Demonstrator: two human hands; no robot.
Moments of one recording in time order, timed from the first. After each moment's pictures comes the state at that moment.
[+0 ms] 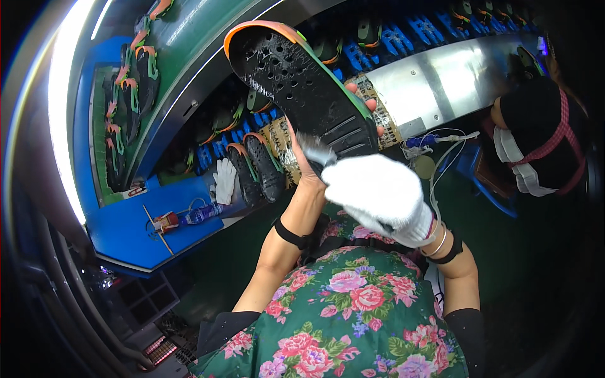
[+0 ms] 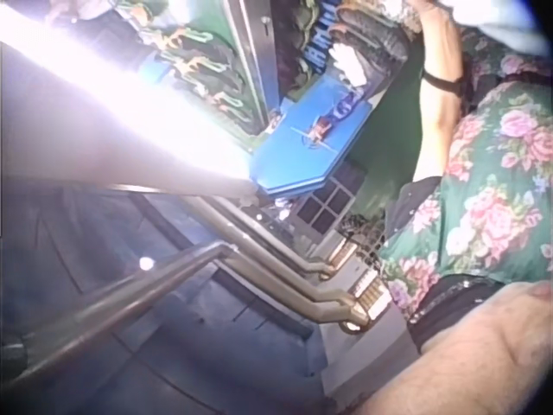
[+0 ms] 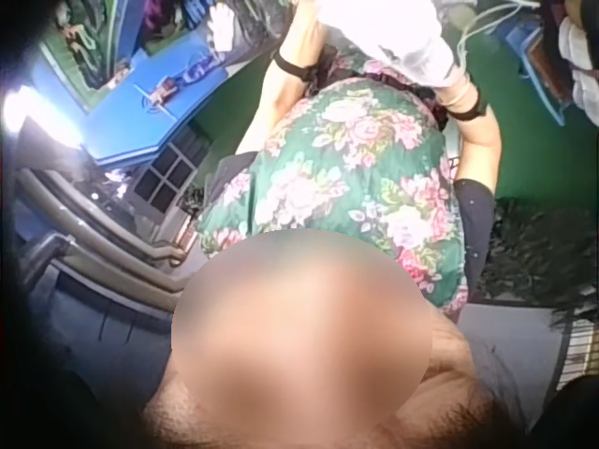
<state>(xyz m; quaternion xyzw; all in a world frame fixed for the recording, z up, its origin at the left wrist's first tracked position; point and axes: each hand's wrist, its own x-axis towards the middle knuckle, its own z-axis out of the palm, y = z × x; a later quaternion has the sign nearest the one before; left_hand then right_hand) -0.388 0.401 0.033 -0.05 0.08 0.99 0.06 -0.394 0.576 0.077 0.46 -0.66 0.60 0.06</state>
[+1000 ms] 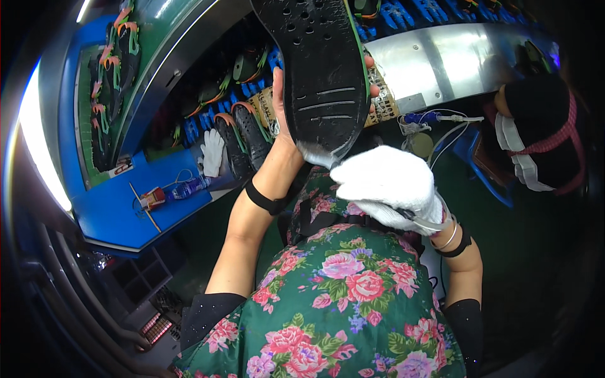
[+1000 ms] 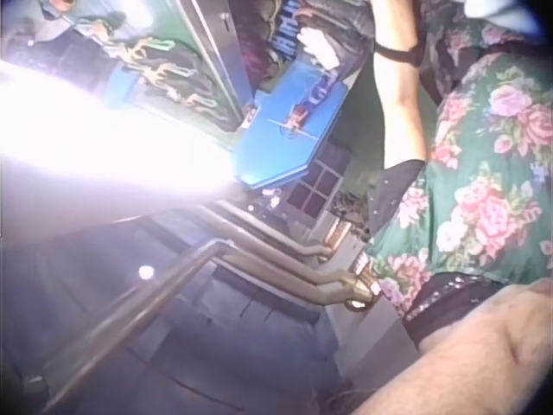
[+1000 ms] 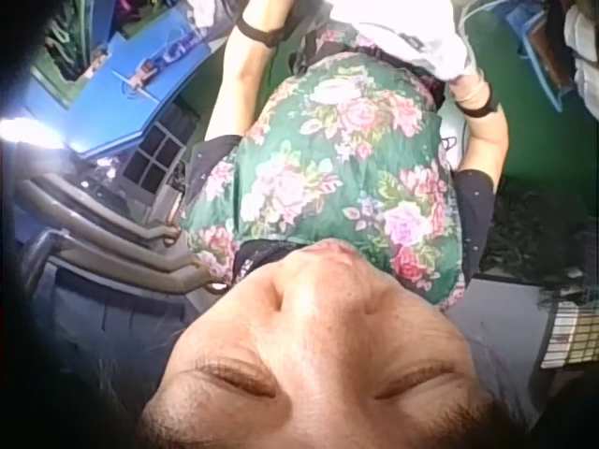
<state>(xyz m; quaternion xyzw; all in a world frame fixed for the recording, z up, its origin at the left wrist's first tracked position) -0.407 0.383 0.025 0.04 0.15 0.98 0.14 -0.395 0.606 0.061 0.48 -0.62 0.62 -0.03</state>
